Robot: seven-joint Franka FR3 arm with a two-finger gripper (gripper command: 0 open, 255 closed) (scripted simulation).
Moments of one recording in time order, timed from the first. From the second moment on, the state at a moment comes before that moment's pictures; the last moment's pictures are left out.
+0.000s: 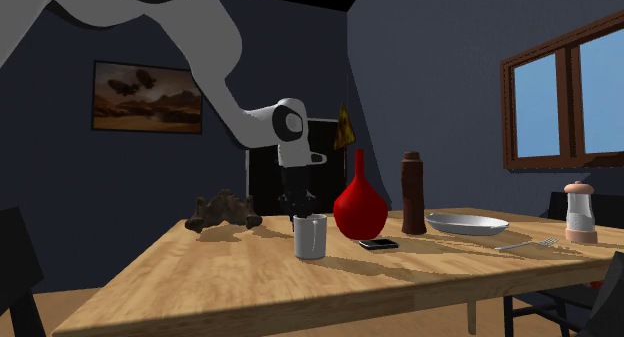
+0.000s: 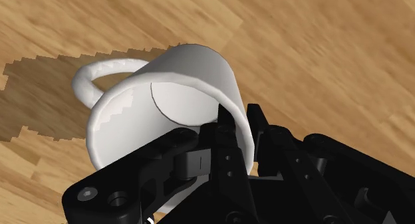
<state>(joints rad) -0.03 0.36 -0.01 -1.80 -0.07 2.20 0.23</state>
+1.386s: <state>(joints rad) -0.02 0.28 -0.01 -1.66 -0.06 1.98 0.21</state>
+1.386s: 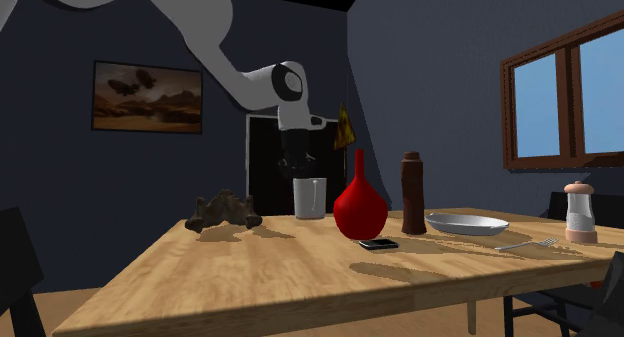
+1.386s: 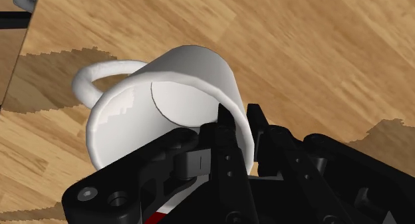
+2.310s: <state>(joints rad) -0.02 0.26 0.00 -1.50 -0.06 1.80 0.20</state>
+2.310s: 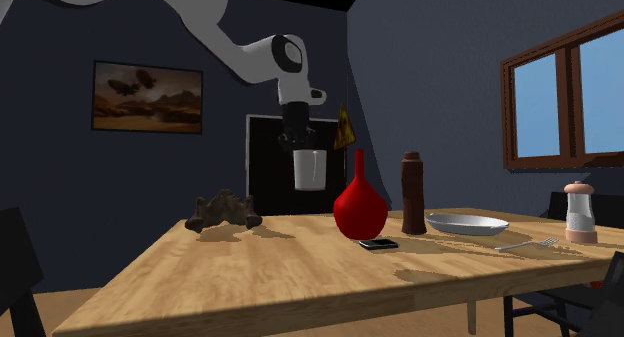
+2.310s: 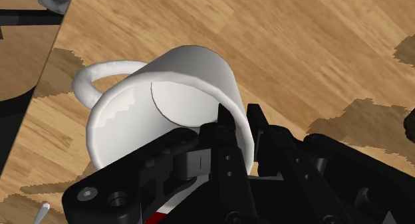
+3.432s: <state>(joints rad) 0.09 0.20 0.06 -1.47 -0.07 1.69 0.37</state>
